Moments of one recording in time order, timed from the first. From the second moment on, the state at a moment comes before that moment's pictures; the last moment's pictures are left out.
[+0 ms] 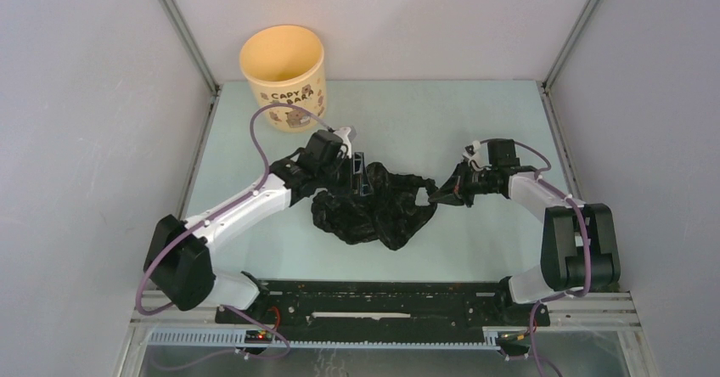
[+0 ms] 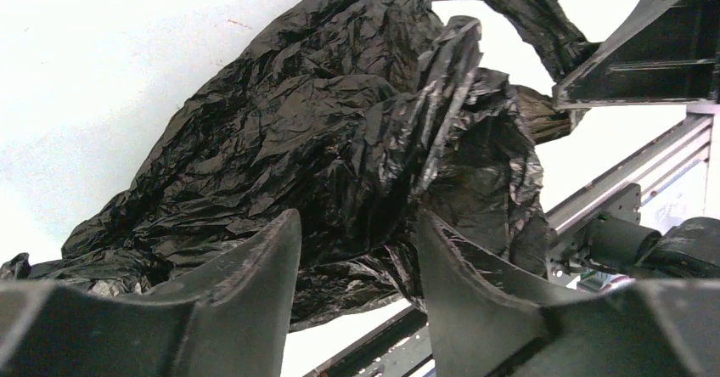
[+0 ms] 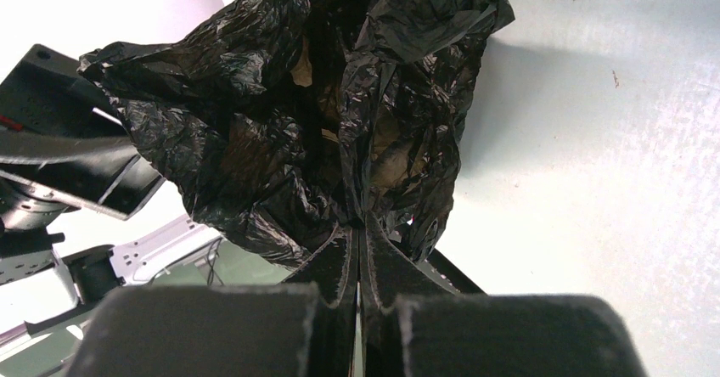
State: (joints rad) left arm -0.66 1.39 1.03 -0.43 0.16 -0.56; right arm 0.07 1.47 0.78 -0.36 -0.91 0.64
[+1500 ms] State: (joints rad) left arm -0.63 1.26 1.09 -0.64 0.01 -0.64; right arm 0.37 1.06 1.01 -0.64 -0.46 0.37
